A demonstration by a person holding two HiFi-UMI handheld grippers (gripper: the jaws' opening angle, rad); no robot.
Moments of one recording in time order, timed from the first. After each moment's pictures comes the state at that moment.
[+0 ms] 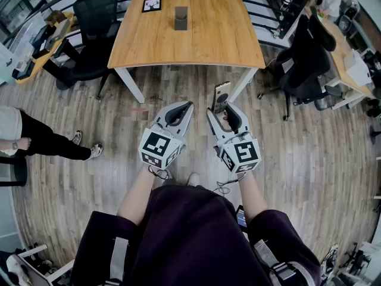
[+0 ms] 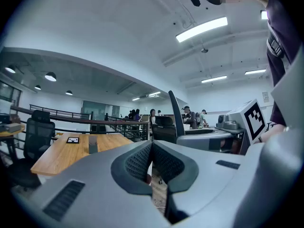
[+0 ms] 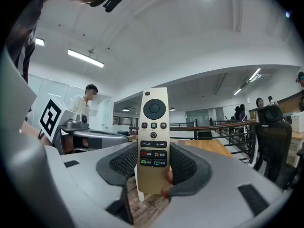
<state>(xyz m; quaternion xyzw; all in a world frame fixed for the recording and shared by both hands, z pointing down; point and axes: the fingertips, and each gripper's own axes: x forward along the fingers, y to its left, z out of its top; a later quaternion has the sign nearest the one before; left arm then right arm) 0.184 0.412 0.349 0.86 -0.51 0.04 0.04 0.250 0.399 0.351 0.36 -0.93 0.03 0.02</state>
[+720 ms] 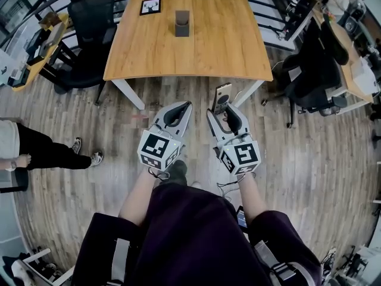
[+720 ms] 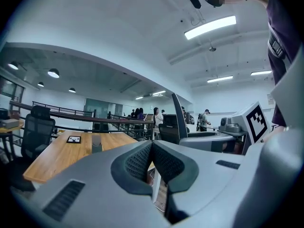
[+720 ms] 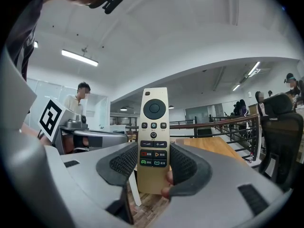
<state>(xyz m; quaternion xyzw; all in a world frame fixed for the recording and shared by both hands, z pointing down) 0.128 0.276 0.367 0.85 -0.52 0.03 0.05 0.200 0.265 0.373 0.37 -0.93 0.04 0.02</state>
